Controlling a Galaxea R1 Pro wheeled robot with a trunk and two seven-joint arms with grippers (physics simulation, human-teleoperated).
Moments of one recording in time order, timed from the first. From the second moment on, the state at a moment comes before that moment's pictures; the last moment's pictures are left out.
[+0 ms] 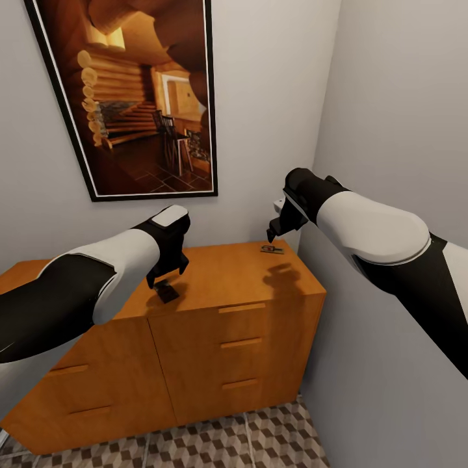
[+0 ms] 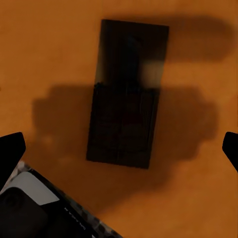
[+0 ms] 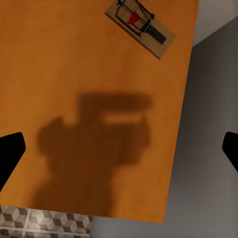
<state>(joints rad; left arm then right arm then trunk) -1.60 -0.17 -0.32 -0.03 1.43 0.52 1.35 -1.77 0.17 2.26 0.03 -1.60 1.03 0.49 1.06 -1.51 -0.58</state>
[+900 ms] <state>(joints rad) -1.60 -0.17 -0.32 -0.03 1.43 0.53 1.34 -1.77 0.17 2.26 0.03 -1.60 1.02 0.52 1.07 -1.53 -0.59</state>
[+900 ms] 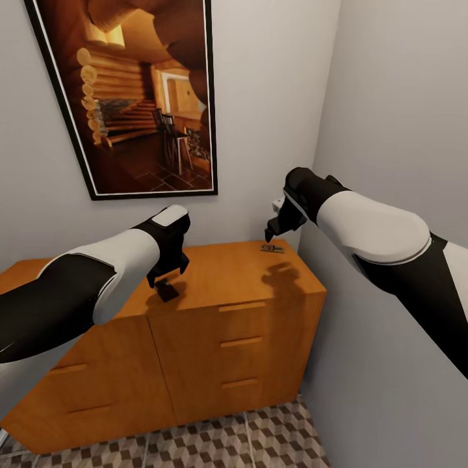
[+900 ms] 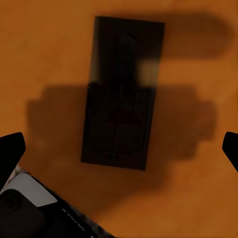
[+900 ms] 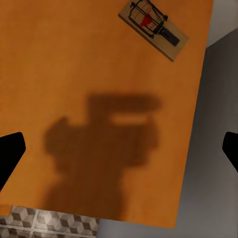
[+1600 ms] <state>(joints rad) -1.60 -0.17 -0.32 -0.03 1.43 0.53 1.35 -1.77 0.17 2.26 0.03 -1.60 1.02 0.52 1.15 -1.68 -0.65</state>
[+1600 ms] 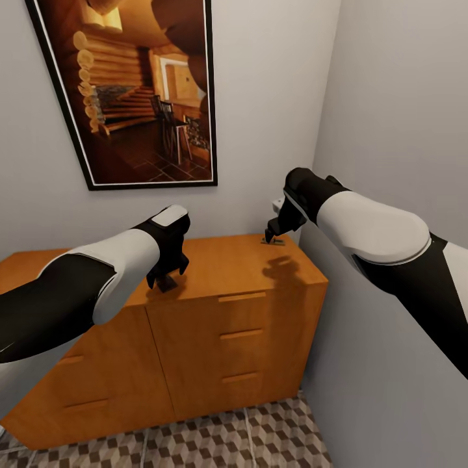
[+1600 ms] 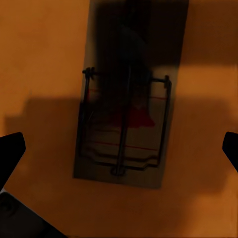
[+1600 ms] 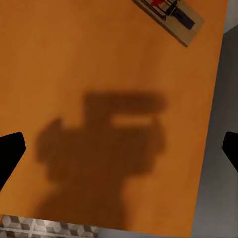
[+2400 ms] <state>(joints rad) -1.61 -0.17 -0.33 -0.05 1.43 0.53 1.35 -1.78 0.17 2.26 0.04 -1.61 1.01 0.55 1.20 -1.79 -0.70</state>
